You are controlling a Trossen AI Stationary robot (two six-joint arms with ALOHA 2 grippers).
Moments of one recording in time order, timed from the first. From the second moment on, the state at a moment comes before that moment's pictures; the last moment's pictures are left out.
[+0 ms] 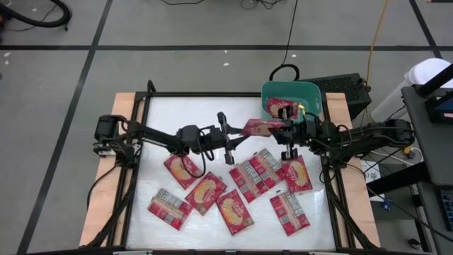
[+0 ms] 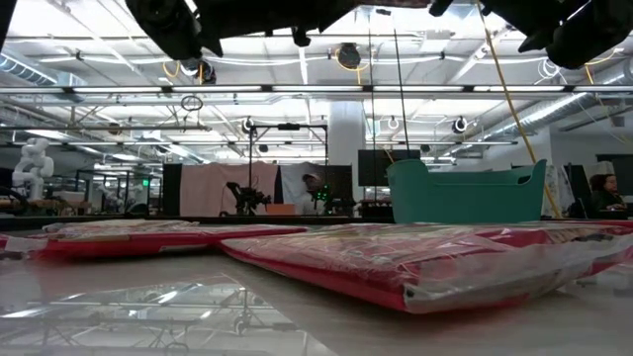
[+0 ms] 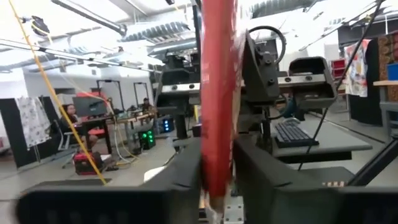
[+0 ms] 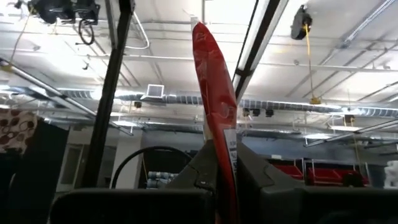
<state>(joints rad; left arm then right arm) -0.01 1.73 0.96 1.09 -0.12 0.21 -0.06 1.16 0.42 1.42 -0.10 0.00</state>
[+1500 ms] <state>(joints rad) -0.04 1.49 0.96 -0.36 -0.31 -0.17 -0.06 1.16 0.60 0.33 0.18 -0.13</state>
